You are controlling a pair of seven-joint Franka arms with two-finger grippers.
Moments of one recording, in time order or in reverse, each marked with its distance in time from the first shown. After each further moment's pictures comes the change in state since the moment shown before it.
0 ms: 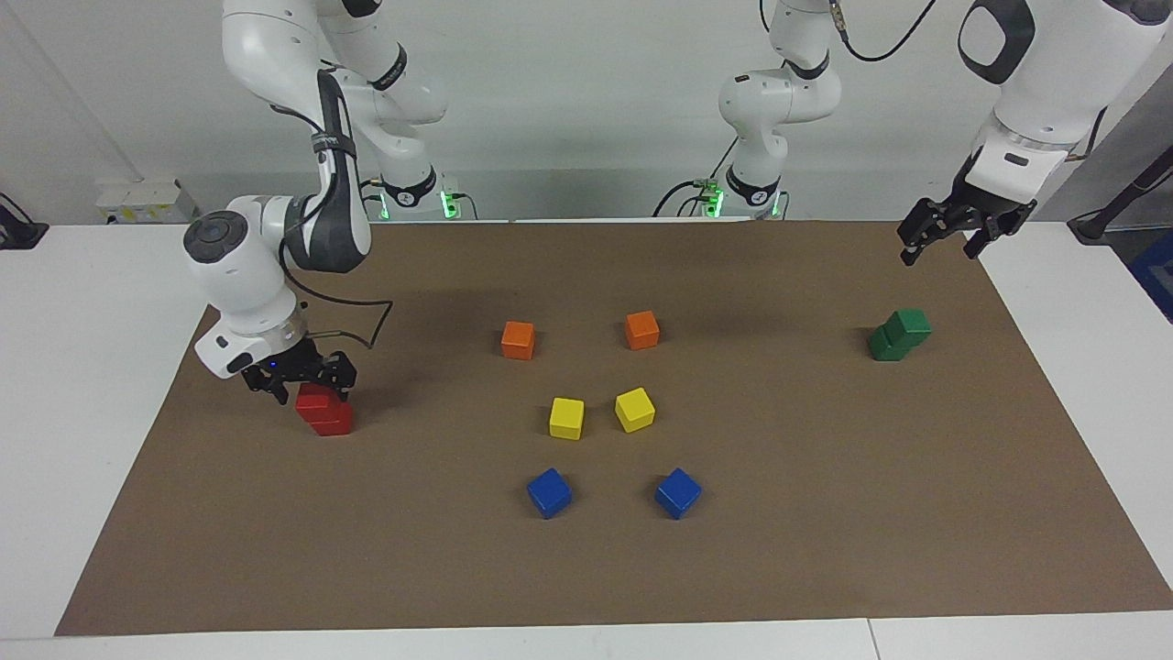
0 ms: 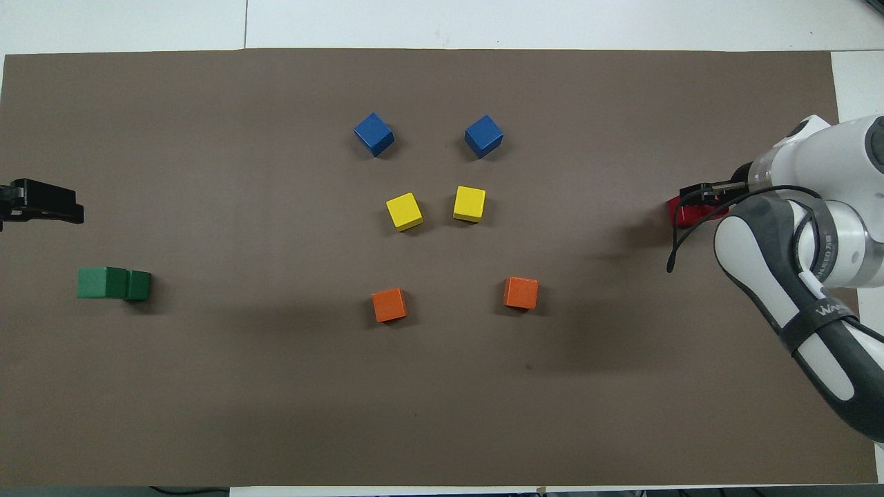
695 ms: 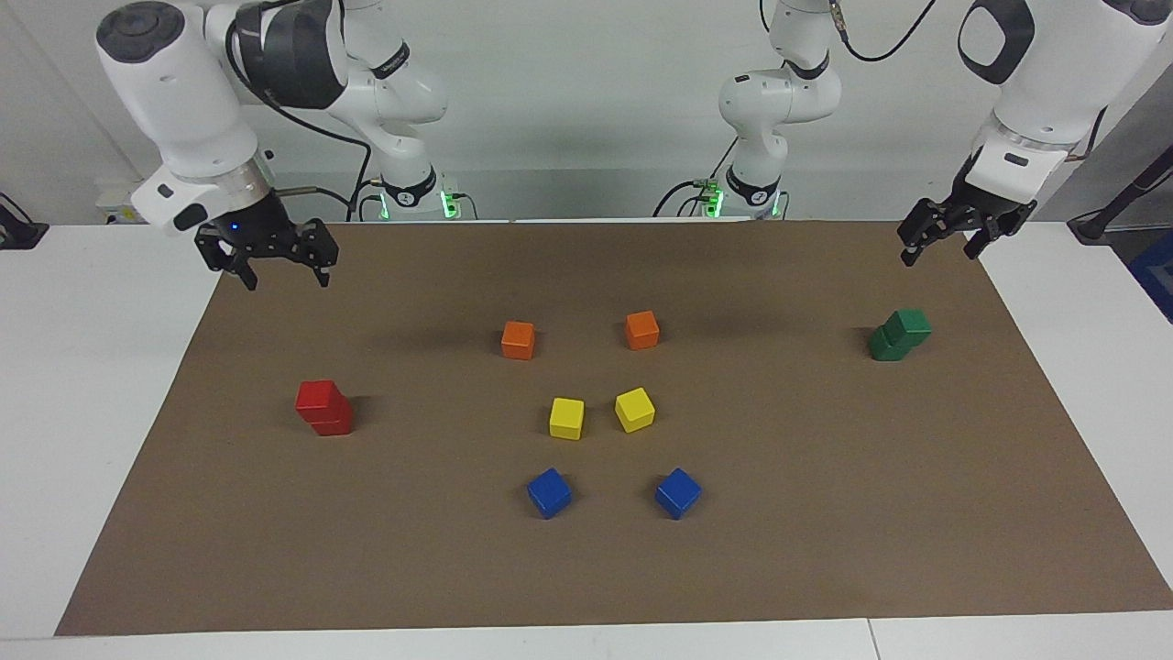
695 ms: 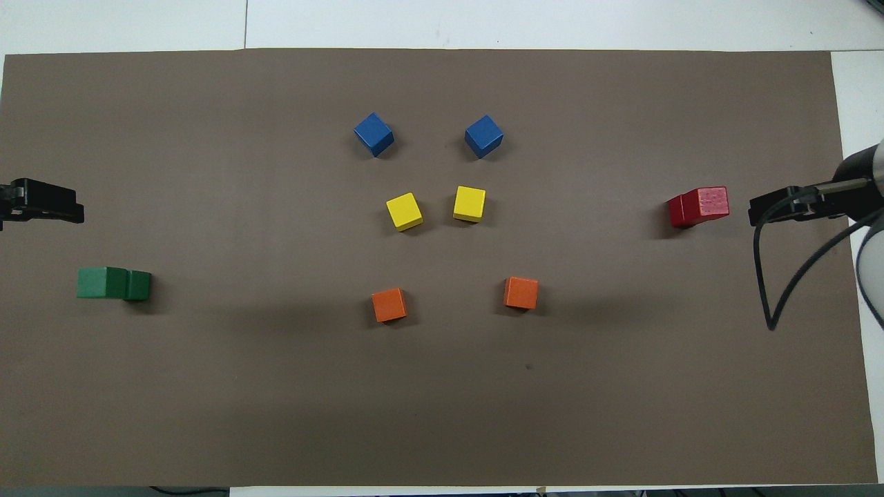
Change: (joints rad) left arm 0.000 0.000 0.000 0.000 0.000 0.002 0.000; right arm 0.037 -0.247 0.018 0.265 0.000 -0.612 0.000
